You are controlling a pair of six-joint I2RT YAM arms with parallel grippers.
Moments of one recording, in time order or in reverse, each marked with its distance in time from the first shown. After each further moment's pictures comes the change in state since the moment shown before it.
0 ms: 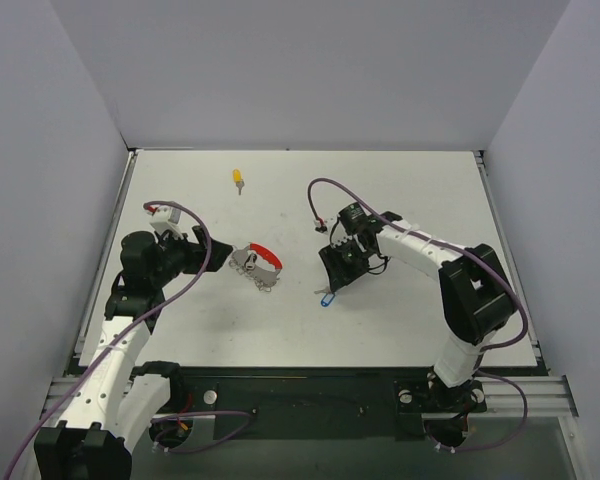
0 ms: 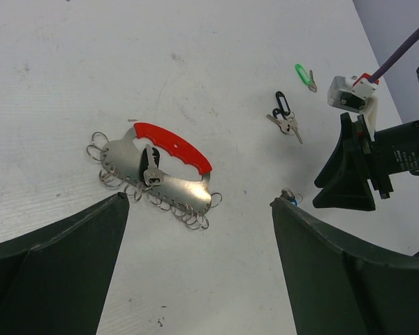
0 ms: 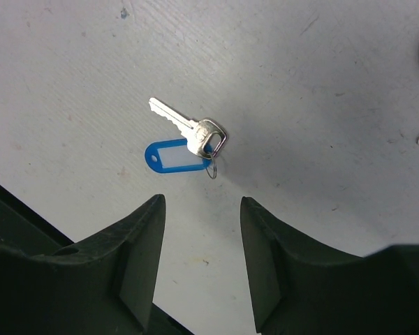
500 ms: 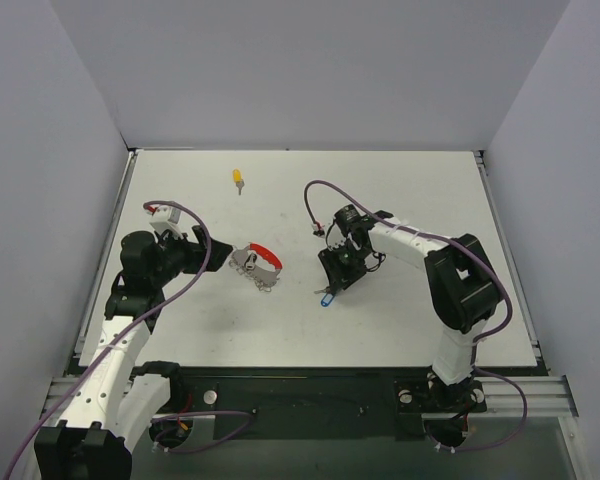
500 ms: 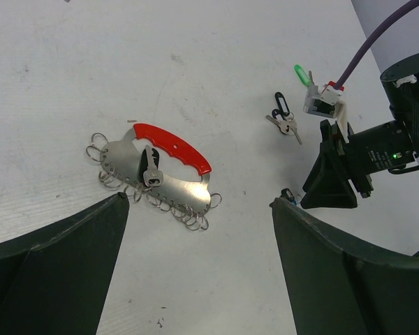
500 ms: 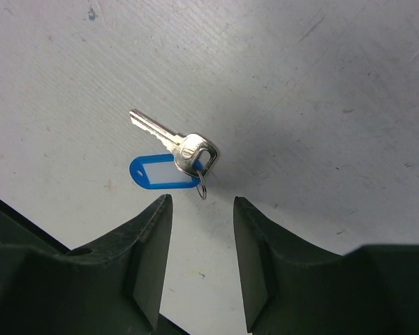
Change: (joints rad) left arm 0.002 0.003 0.000 0.004 0.006 -0.002; right arm 0.002 0.111 0.045 -0.019 -0.006 0.000
